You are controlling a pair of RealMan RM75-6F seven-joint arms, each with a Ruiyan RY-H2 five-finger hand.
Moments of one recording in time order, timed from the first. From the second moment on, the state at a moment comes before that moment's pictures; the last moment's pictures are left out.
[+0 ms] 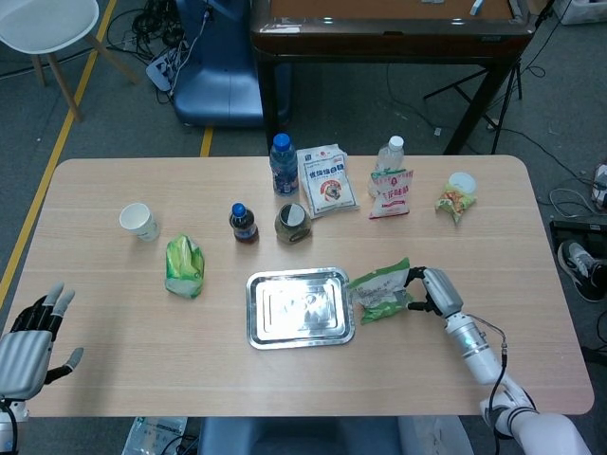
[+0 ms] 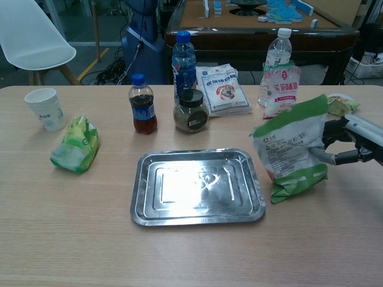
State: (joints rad) left arm -0.07 -1.13 -0.02 -1.66 1.50 1.49 0.17; right arm 0.49 -1.90 -0.02 -0.43 -1.60 1.23 1.11
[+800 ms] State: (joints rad) left arm -0.06 -1.13 -0.02 -1.64 1.53 1.52 0.13; right arm 0.63 -1.59 -0.02 -0.82 -1.67 1.27 0.89
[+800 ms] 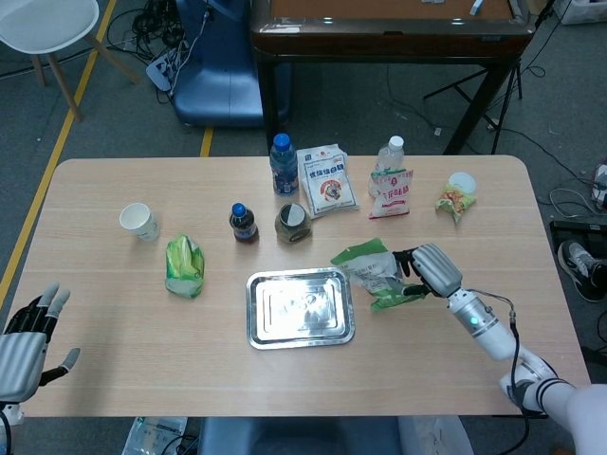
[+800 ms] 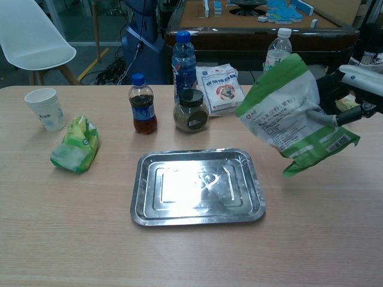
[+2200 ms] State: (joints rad) left arm -0.01 -1.13 -0.01 -1.60 1.53 1.57 0.08; right arm 1.10 -1.21 0.08 -1.57 -1.37 0.47 0.12
